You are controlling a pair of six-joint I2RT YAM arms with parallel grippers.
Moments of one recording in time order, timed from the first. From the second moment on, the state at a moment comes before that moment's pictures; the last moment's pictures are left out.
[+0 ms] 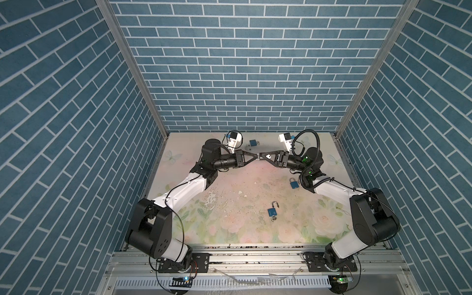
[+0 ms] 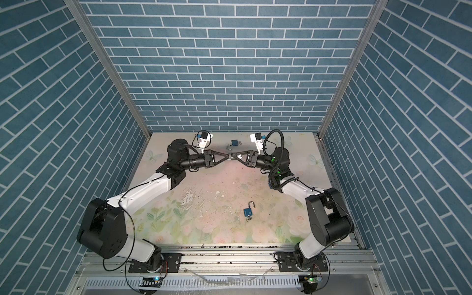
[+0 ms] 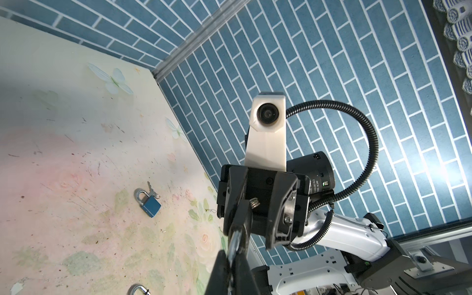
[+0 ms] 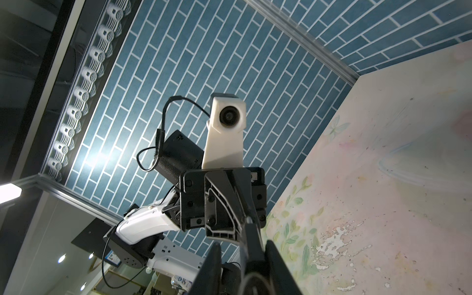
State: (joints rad) left arm -0.44 1.49 1.03 0.32 0.89 -0.89; right arm 0.46 1.58 0.89 0.93 -1.02 1.19
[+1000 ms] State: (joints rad) left arm -0.42 1.51 1.01 0.28 0.90 -0.88; right arm 0.39 1.38 0.80 0.44 -0.89 0.94
